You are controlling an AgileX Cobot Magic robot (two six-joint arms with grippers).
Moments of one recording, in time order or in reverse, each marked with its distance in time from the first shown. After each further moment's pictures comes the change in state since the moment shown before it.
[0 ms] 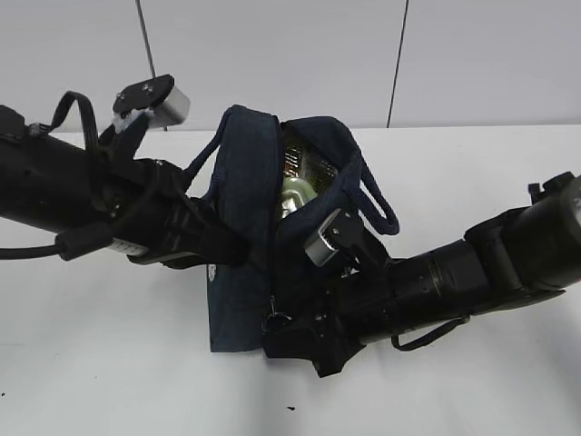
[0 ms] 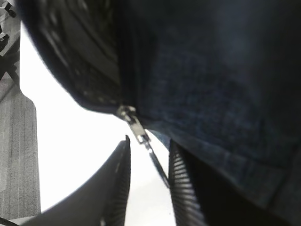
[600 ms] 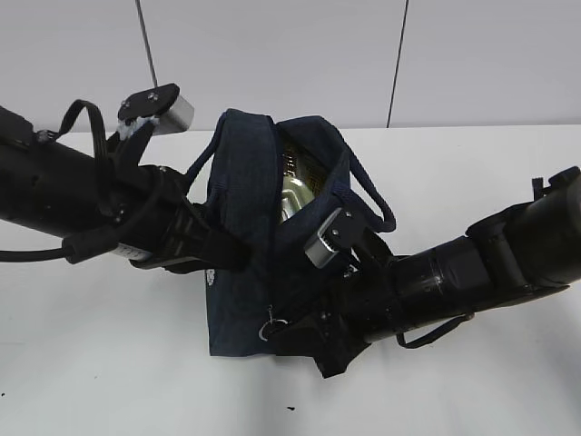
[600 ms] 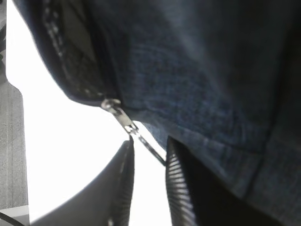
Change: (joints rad) left arm 0.000 0.016 0.000 0.001 -0.007 0.000; right arm 0.000 -0.019 0.000 -0.033 -0.049 0.014
